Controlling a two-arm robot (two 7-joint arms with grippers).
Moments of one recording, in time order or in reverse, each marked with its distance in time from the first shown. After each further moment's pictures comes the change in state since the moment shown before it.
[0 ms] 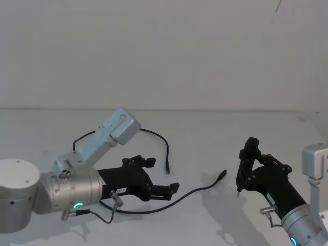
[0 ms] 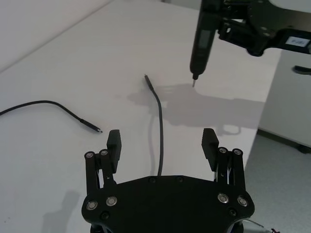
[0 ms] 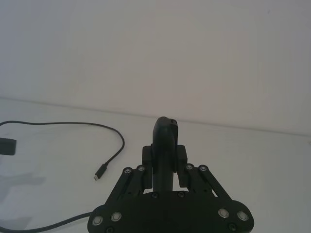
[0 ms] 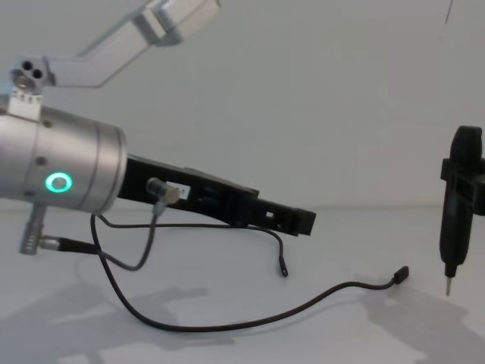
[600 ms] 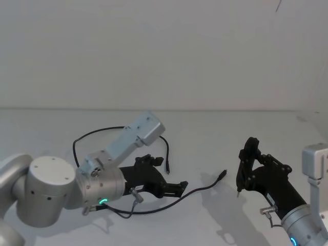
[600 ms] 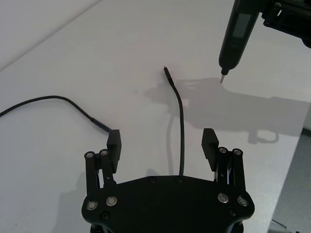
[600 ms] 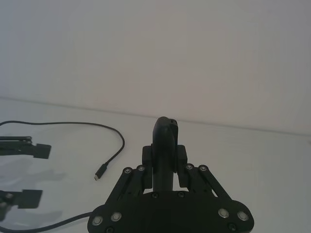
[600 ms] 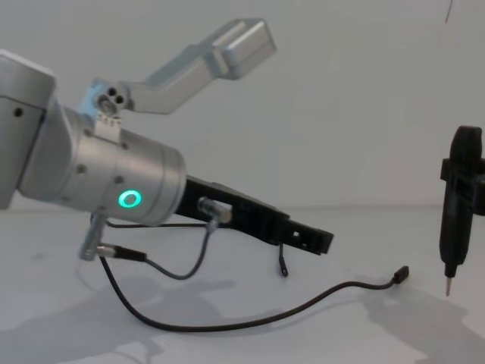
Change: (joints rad) left arm -0.078 -0.098 0.085 0.097 0.095 0.049 0.106; right arm 0.000 0.000 0.000 0.000 0.000 0.000 0.000
